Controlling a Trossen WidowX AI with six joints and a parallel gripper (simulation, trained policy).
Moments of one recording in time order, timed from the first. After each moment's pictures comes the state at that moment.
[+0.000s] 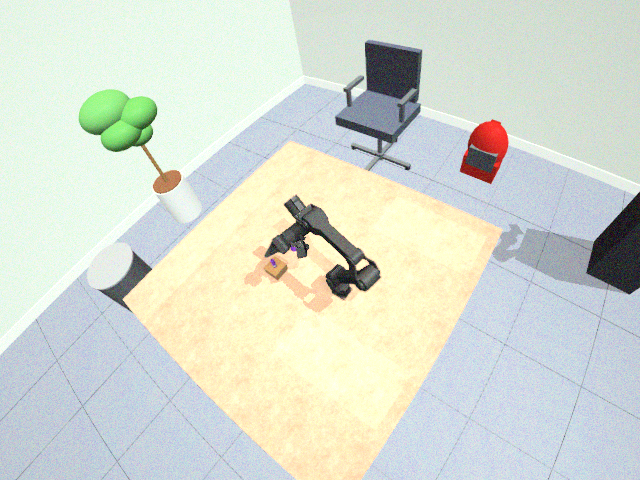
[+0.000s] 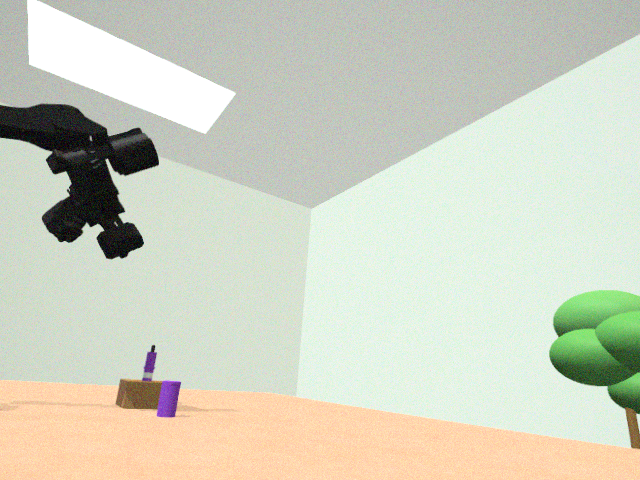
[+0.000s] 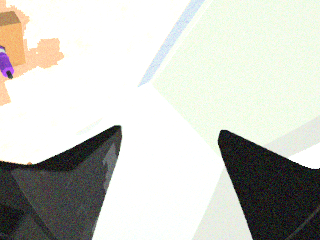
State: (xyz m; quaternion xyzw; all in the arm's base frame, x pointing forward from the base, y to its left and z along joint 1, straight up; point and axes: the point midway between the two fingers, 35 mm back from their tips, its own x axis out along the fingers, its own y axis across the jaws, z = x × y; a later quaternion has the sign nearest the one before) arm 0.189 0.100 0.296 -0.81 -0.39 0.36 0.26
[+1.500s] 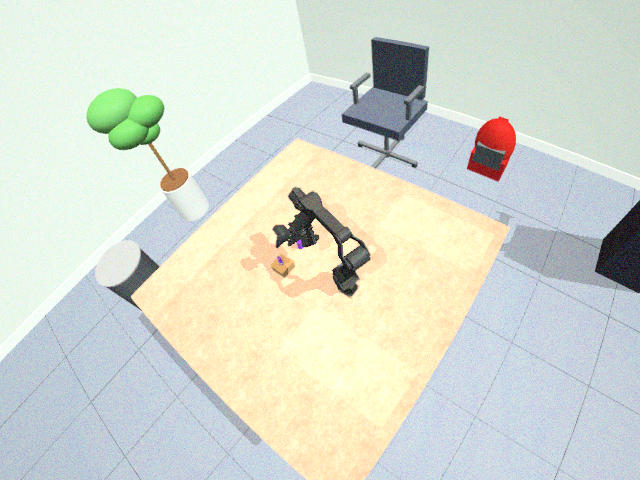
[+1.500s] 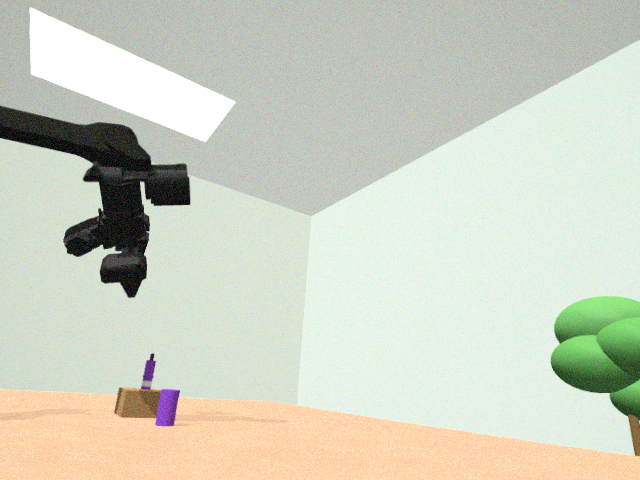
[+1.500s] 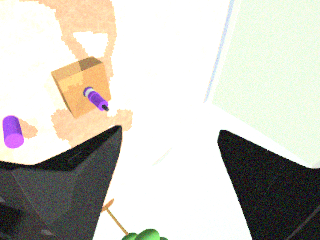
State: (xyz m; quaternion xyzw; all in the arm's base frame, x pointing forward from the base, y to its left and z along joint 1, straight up) arm 0.226 0.049 0.241 -0.76 -0.21 0.52 0.33
